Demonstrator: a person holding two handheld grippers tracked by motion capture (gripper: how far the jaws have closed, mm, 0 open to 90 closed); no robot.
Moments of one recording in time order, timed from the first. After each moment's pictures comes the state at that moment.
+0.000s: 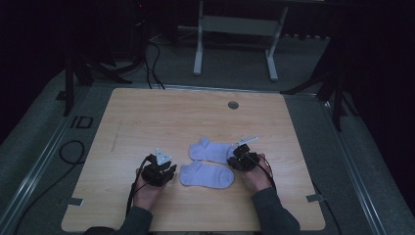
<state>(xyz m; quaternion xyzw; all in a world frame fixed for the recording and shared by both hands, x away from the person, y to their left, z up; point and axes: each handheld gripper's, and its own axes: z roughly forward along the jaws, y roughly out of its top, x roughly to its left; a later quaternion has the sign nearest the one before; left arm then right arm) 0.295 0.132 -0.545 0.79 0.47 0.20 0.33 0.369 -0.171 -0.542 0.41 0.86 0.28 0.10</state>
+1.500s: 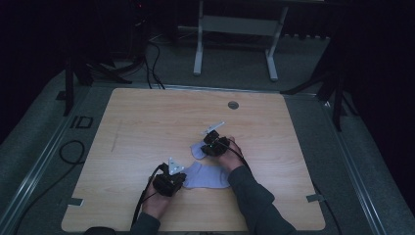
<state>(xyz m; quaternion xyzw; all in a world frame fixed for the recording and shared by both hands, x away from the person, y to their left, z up) 0.275 0.100 -0.557 0.82 0.44 0.16 0.33 0.423 -0.082 -0.545 0.33 0.89 0.29 0.09</state>
